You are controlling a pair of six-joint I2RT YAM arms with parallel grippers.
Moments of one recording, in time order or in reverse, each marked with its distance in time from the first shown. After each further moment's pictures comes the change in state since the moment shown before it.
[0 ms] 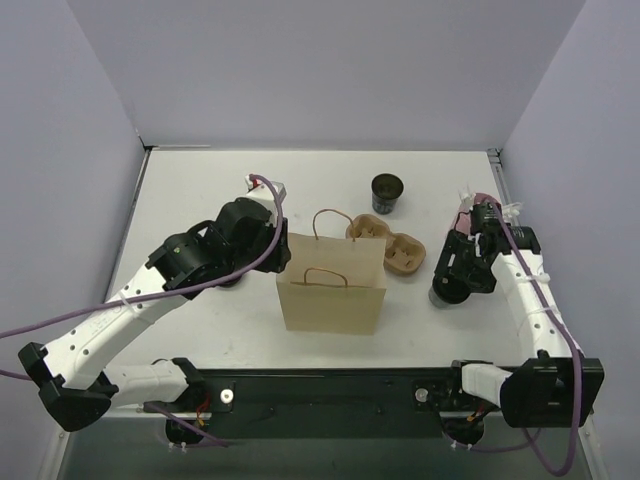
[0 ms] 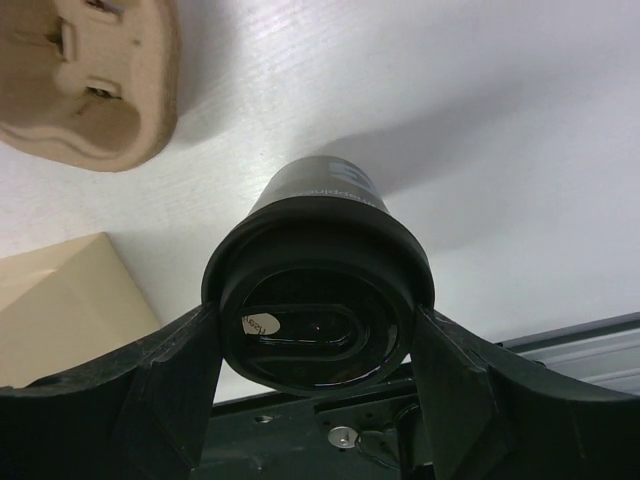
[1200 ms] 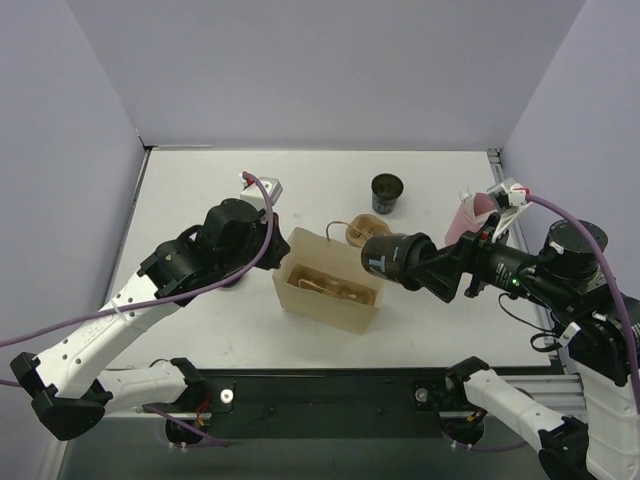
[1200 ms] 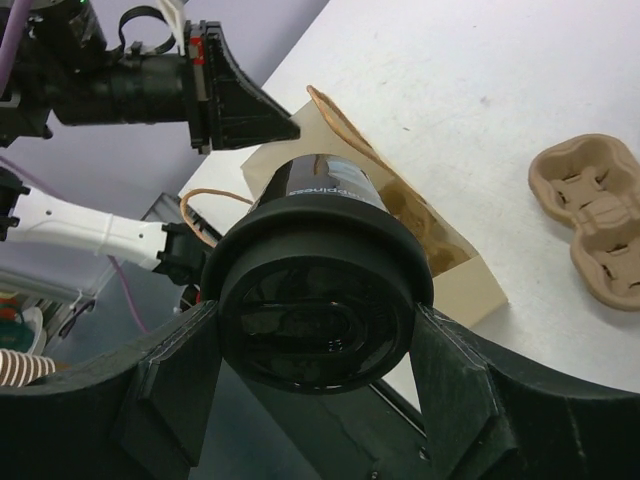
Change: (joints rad) left arm 0.018 -0.043 -0.056 0.131 0.065 0.008; right arm 0.439 -0.342 0.625 -0.049 -0.478 -0.038
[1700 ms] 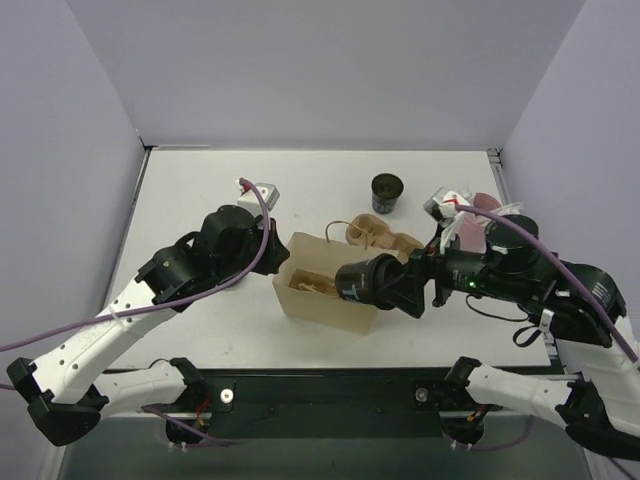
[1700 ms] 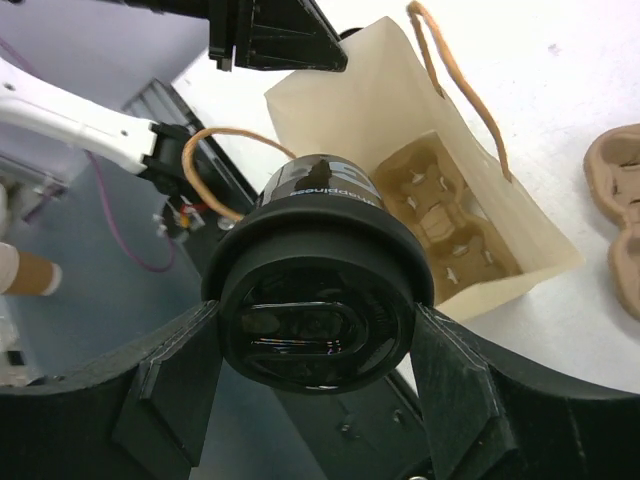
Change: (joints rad) left arm 0.000 -0.041 -0.058 0.029 0.024 -0.024; right arm 0.388 0.076 -0.040 0.001 0.201 -0.025
